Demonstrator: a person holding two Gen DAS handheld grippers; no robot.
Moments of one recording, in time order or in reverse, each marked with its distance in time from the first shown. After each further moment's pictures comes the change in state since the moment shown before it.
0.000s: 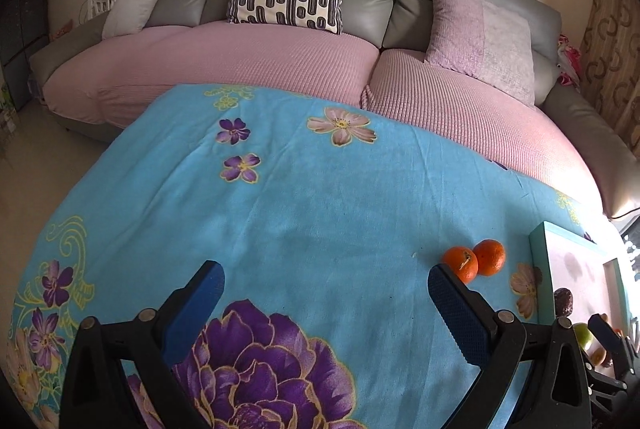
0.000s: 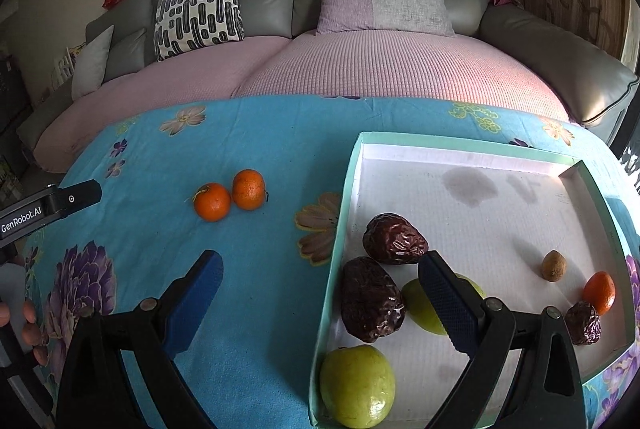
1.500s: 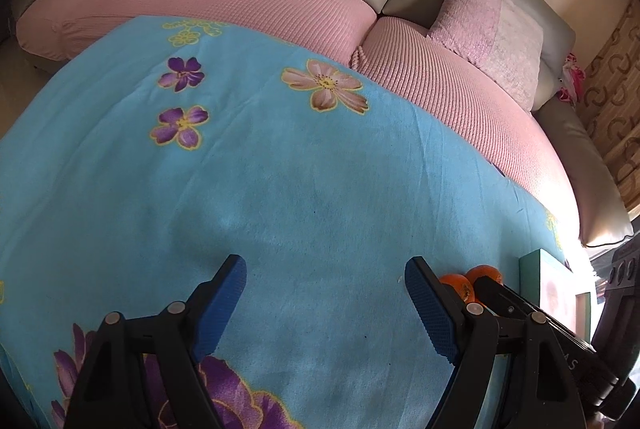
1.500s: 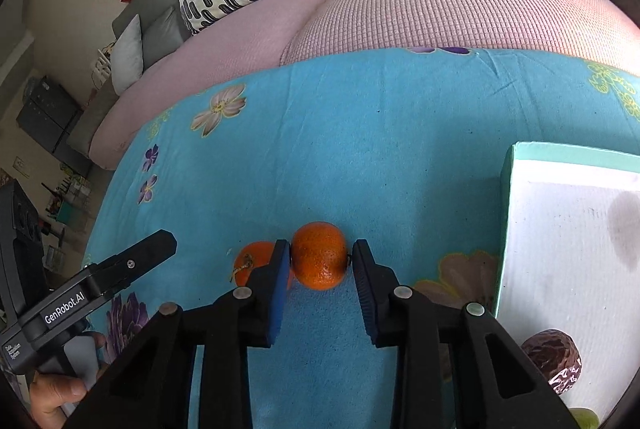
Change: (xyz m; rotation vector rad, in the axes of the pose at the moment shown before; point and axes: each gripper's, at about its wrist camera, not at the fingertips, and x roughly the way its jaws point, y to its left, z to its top) left arm 0.069 0.006 0.014 -0.147 0.159 -0.147; right arm 0.108 0.020 0.058 0.080 0.236 0.311
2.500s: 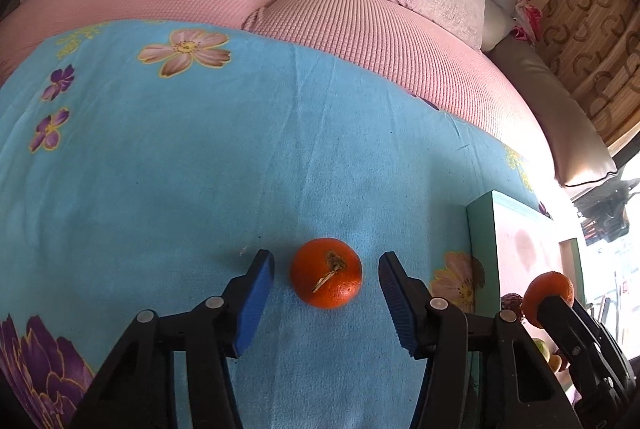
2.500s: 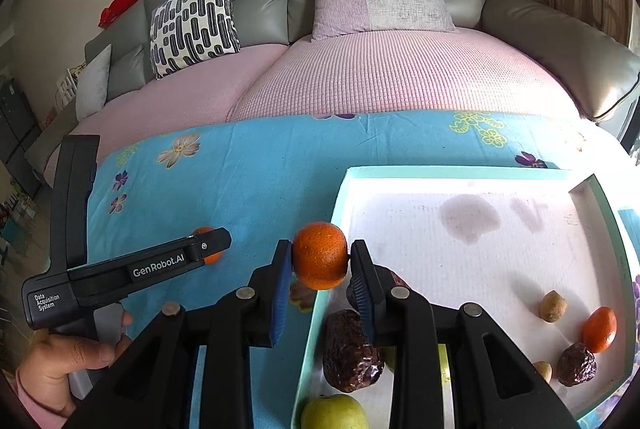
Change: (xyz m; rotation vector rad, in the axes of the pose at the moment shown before) left arm 0.032 -0.092 -0.024 0.166 0.102 -0.089; right arm -0.105 -0.018 -0.042 -0.029 -0.225 -0.253
